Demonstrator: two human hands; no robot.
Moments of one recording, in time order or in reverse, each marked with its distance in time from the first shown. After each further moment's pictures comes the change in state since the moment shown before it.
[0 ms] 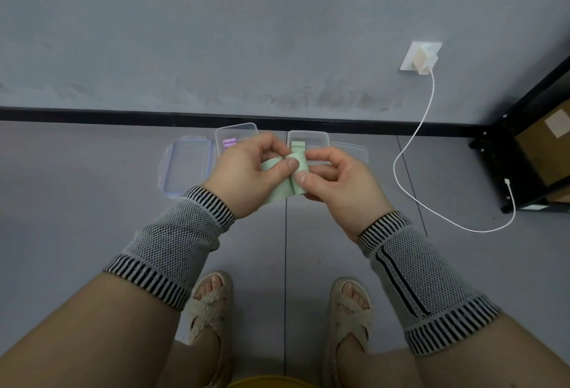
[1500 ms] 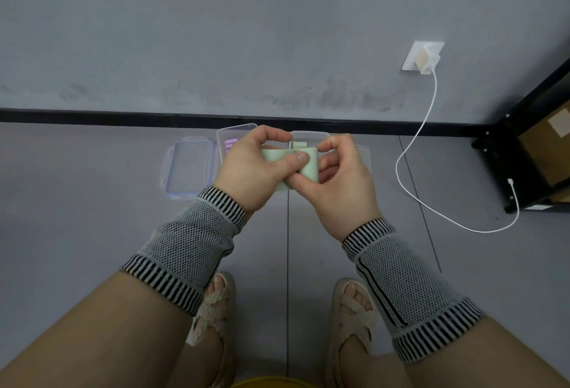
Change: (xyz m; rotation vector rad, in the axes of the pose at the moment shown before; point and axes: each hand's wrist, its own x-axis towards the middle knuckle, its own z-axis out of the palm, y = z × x) left_hand 0.003 0.009 0.011 -0.458 0.128 -0.152; right_hand 0.000 -0.001 0.017 -0.330 0.294 -0.183
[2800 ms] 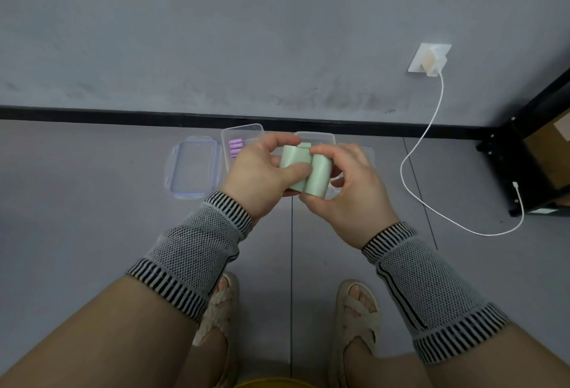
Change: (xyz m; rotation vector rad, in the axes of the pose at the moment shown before) left_hand -0.005 0.002 -0.007 -0.150 -0.117 -0.092; right_hand 0.001 0.013 -0.008 -0.240 -0.137 -0.262
